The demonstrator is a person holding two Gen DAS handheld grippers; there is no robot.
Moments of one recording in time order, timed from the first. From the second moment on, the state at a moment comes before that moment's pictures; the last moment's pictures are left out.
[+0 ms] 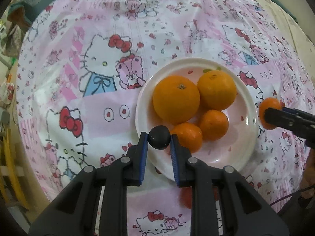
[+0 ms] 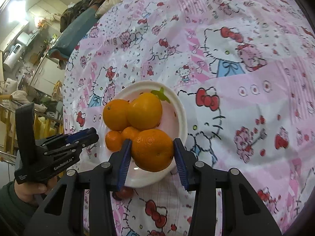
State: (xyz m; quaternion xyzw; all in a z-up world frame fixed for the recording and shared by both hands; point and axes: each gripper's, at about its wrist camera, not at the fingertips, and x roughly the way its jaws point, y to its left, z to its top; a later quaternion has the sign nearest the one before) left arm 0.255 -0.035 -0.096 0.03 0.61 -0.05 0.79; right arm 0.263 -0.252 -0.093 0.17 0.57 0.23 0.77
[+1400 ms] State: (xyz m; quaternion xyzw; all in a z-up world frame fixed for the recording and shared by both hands) left arm 0.254 -0.048 -0.092 0.05 0.59 -0.05 0.80; right arm 0.282 -0.236 -0.122 0.16 0.59 0.22 0.76
